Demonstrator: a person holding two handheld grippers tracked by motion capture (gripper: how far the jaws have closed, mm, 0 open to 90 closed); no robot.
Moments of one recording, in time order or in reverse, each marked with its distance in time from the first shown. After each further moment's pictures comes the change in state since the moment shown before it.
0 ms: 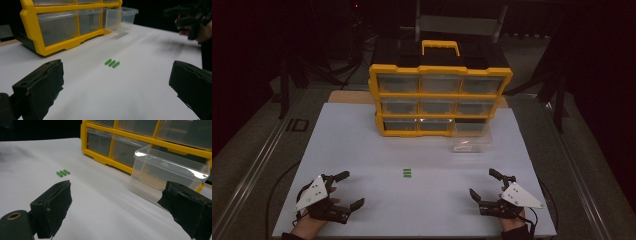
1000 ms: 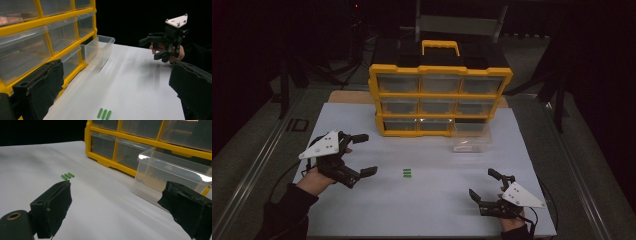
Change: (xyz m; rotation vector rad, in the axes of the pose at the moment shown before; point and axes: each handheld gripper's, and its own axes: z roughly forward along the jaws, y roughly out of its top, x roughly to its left) left arm 0.029 0.126 0.047 0.007 -0.256 0.123; right arm -0.001 0.002 0.000 -0.020 0.030 0.012
